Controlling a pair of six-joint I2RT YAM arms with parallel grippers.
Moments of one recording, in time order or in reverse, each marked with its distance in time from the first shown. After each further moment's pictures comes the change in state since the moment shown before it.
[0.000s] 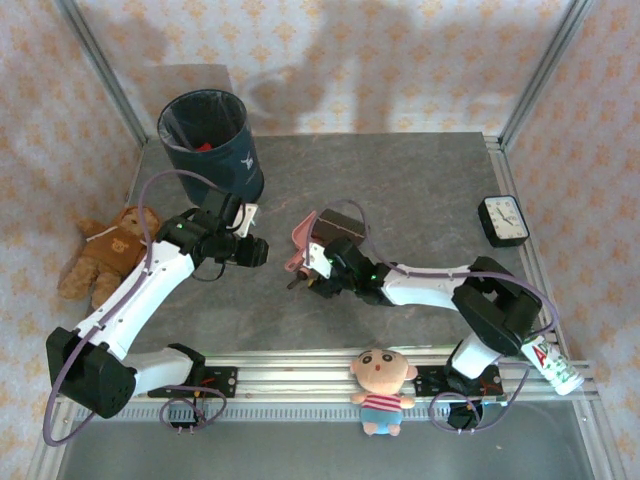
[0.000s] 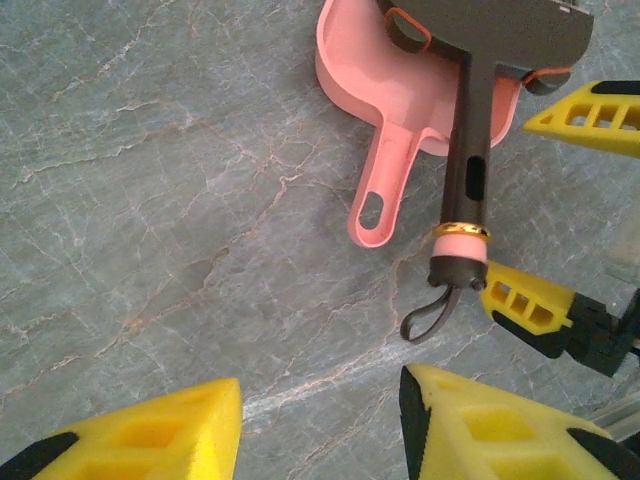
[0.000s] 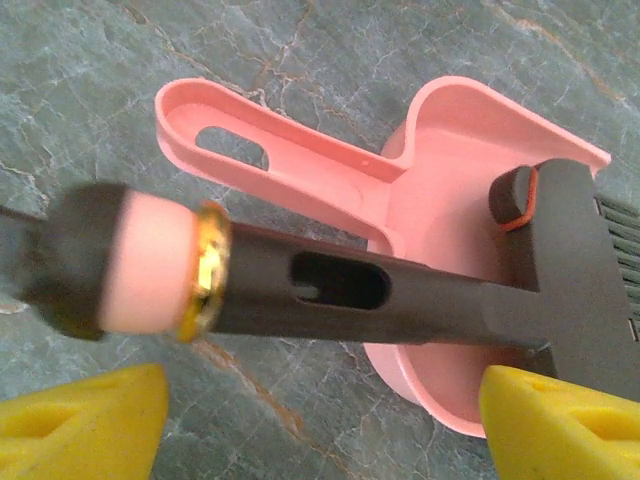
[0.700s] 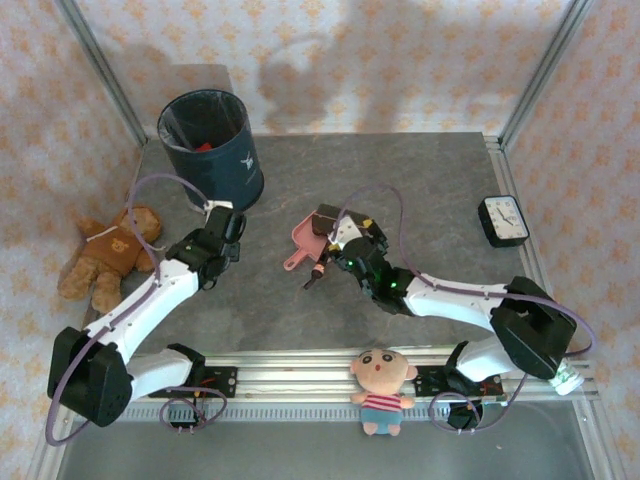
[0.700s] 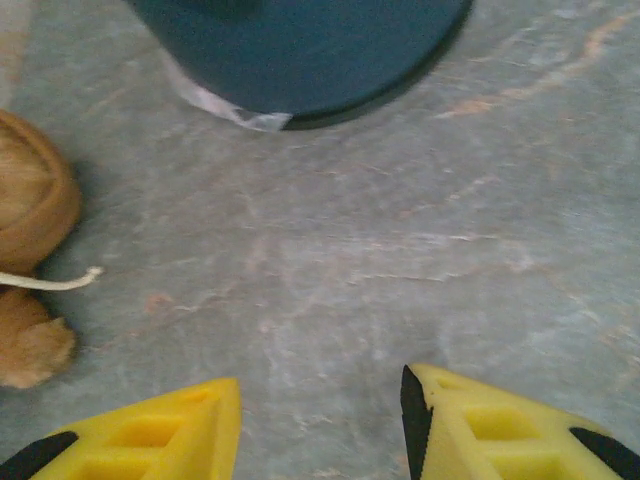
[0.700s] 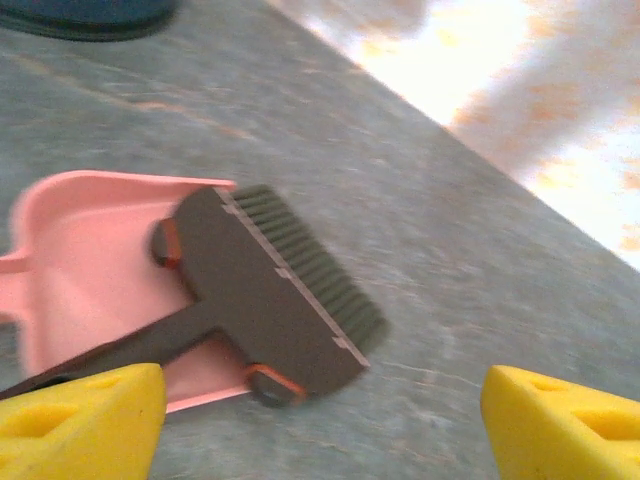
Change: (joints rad) left arm 0.000 -0.058 -0.298 0.416 -0.717 0.008; right arm 0.000 -0.200 -0.108 0.157 0.559 0.152
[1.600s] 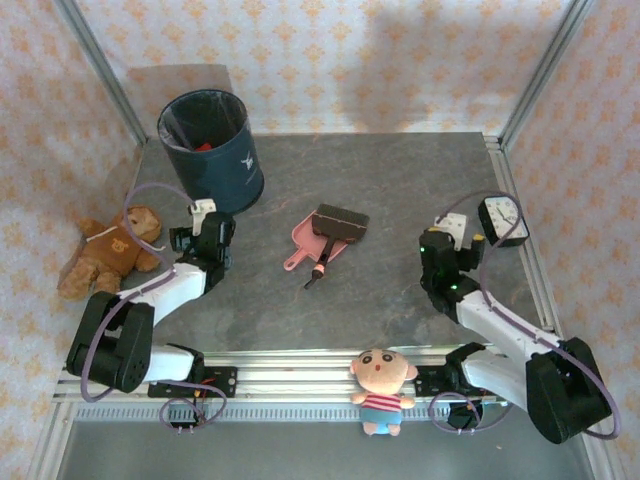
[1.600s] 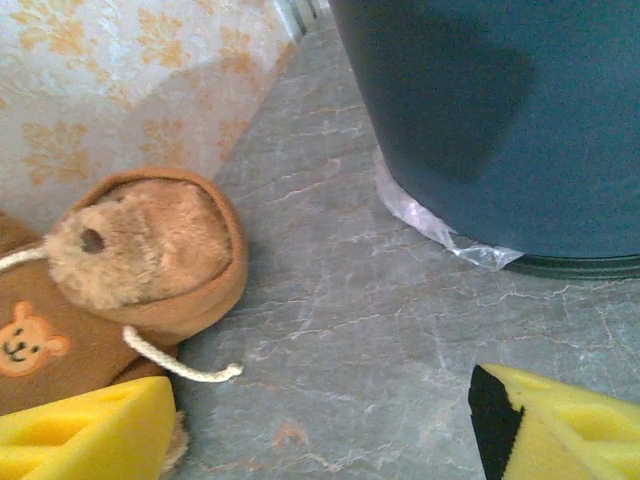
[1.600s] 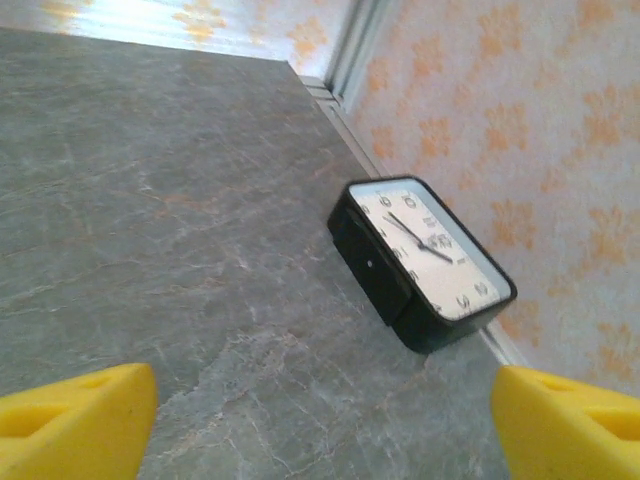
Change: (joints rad) left arm 0.143 0.196 -0.219 0.672 -0.236 0.148; right arm -0.526 -0.363 -0.257 -0.143 0.192 0.285
